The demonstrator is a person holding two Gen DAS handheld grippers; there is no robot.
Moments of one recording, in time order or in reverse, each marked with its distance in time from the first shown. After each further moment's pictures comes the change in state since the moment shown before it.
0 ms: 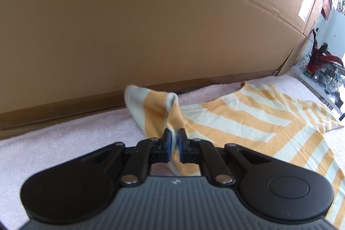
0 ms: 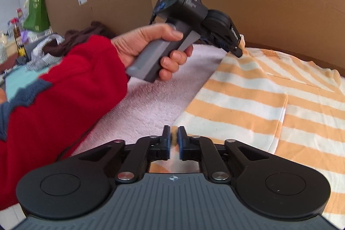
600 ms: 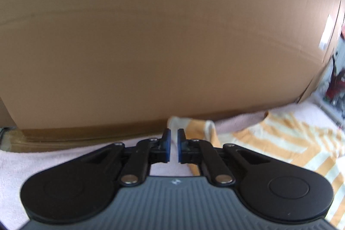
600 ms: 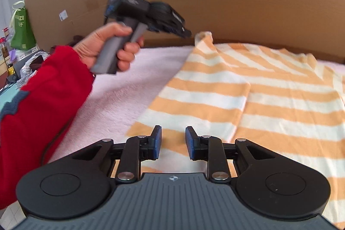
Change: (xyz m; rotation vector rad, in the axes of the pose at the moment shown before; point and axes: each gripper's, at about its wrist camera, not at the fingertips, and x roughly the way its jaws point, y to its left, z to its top) left arm -0.043 0.017 0.014 -0.067 -0.168 0.095; right arm -0.016 -0.028 -0.014 0.089 -0.003 -0.077
